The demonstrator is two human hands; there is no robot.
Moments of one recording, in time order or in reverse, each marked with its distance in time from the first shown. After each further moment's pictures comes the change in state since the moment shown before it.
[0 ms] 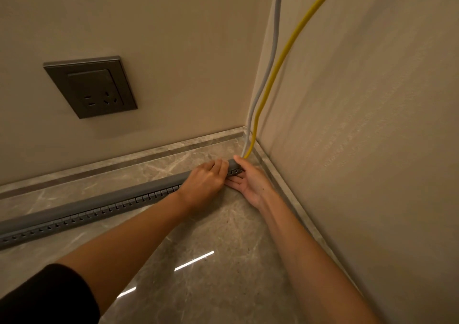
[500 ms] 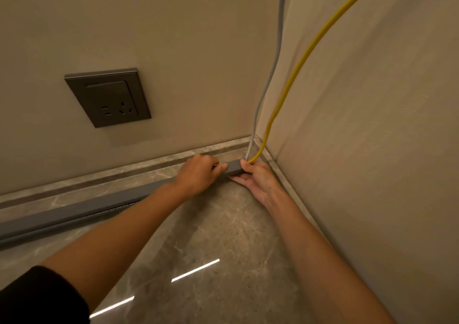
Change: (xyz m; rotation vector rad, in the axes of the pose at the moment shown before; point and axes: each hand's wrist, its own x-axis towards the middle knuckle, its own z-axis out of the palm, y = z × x) left_hand 0.021 -0.039 -0.025 -0.563 -0.389 -0.601; right_hand 0.025 -0.013 0.011 -0.052 -0.029 -0.063
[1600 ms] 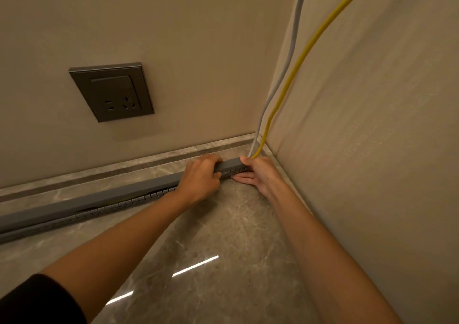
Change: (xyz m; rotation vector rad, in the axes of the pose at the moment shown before) left_hand -0.024 0.010 0.004 -0.093 0.045 -0.061; right_hand -0.002 -0.010 0.007 -0.286 0.153 0.069
